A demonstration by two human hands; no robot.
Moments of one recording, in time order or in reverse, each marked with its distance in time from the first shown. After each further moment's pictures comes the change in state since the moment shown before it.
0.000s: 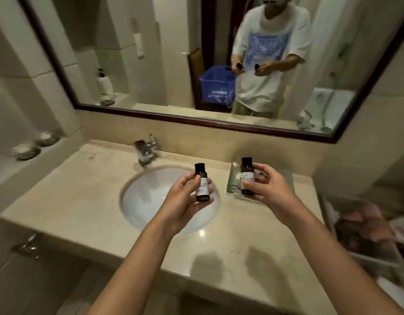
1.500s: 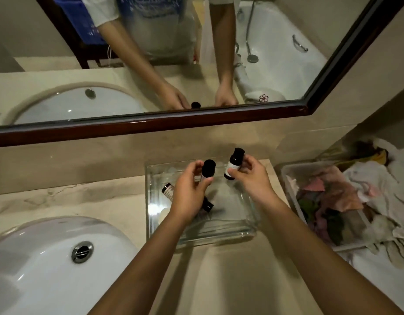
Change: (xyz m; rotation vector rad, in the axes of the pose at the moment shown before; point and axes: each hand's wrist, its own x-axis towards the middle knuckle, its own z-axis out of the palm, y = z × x) left_hand 0.387 -0.175 0.122 0.841 -0.264 0.160; right_hand 0.298 0.136 -0.225 -0.211 0.554 0.119
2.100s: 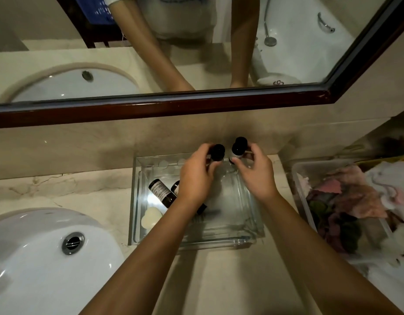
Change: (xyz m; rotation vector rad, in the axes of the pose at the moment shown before) left_hand 0.043 -0.013 0.043 0.315 0.063 0.105; right_hand 0.042 0.035 -0.013 -0.297 0.021 -0.249
